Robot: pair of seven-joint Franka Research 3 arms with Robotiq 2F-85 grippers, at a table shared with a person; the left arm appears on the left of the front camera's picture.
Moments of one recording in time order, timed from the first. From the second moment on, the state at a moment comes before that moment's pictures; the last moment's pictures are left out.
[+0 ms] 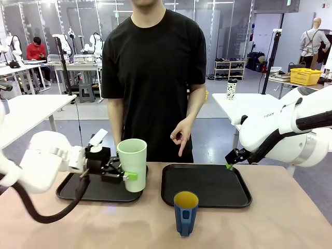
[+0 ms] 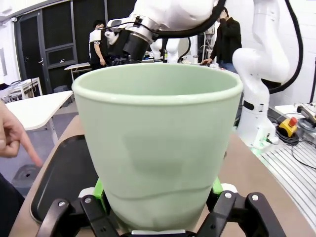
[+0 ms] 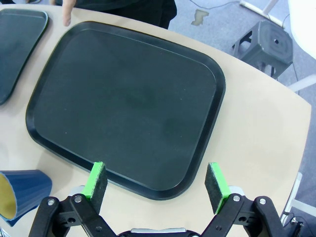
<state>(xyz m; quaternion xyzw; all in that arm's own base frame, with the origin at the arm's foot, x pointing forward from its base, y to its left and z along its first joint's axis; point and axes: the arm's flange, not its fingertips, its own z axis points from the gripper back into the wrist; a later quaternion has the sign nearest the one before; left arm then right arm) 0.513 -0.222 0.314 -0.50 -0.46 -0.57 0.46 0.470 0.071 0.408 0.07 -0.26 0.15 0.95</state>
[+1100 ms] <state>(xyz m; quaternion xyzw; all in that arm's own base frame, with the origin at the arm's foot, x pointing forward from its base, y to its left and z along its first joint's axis) 0.583 -0.326 0.277 -0.50 -0.48 -0.55 0.46 0.470 0.071 0.408 0.07 -0.26 0.15 0.95</state>
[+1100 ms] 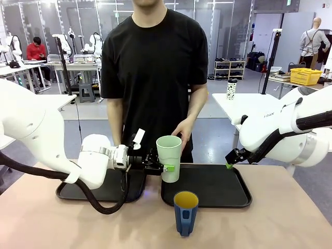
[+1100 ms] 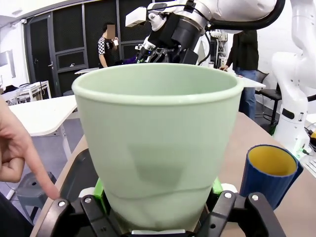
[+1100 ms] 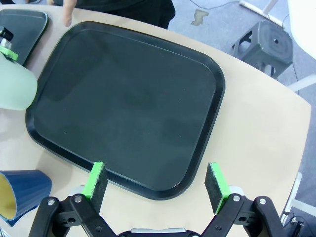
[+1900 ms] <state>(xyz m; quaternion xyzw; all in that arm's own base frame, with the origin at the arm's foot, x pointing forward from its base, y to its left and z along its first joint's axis) 0.588 -0.341 0.270 -0.51 -0.49 -0.55 0.45 0.470 0.071 0.408 0.07 -0.26 0.15 0.95</state>
